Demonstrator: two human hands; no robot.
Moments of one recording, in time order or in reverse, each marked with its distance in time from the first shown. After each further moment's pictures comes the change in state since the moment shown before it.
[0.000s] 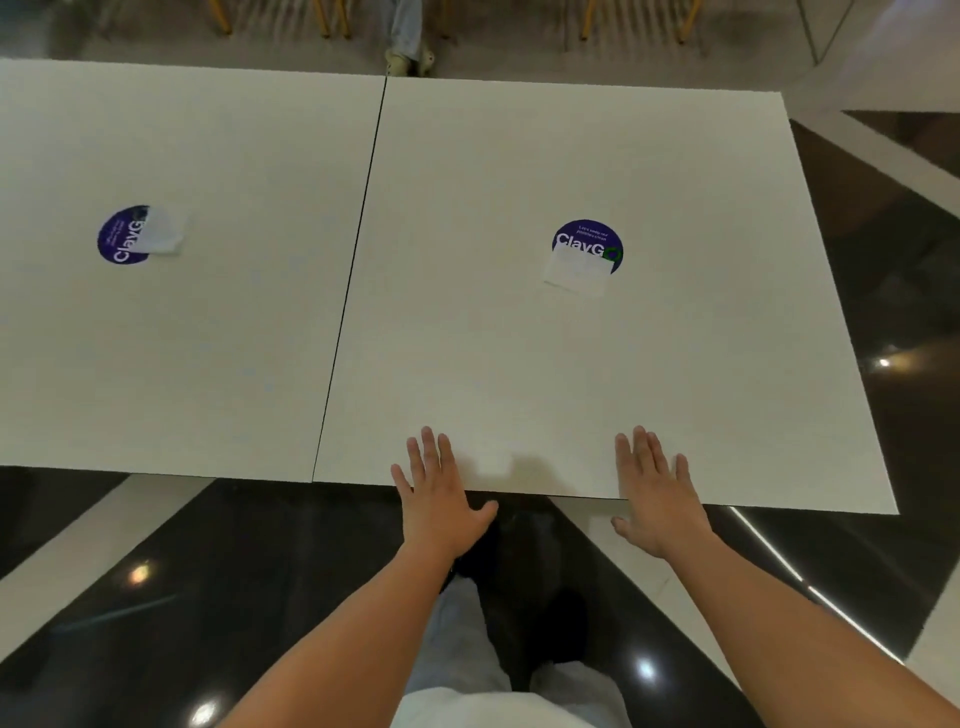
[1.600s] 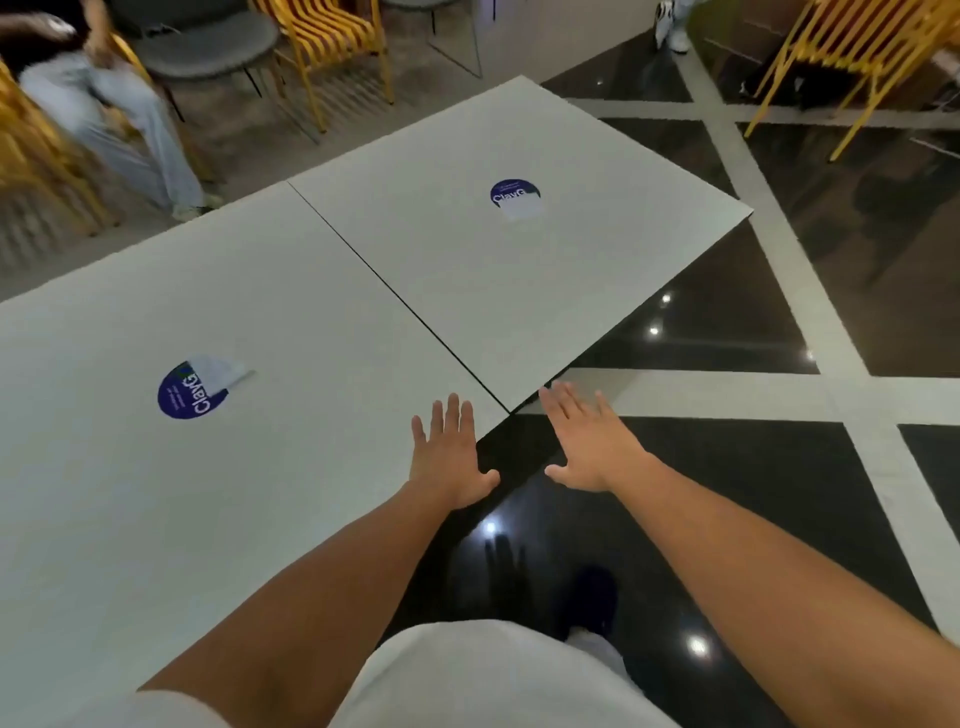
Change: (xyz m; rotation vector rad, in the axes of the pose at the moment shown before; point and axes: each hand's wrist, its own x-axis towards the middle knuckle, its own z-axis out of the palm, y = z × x) left_hand -0.007 -0.341 -0.165 0.501 -0.018 0.882; right_hand -0.109 -0.491 -0.089 0.330 0.220 0.409
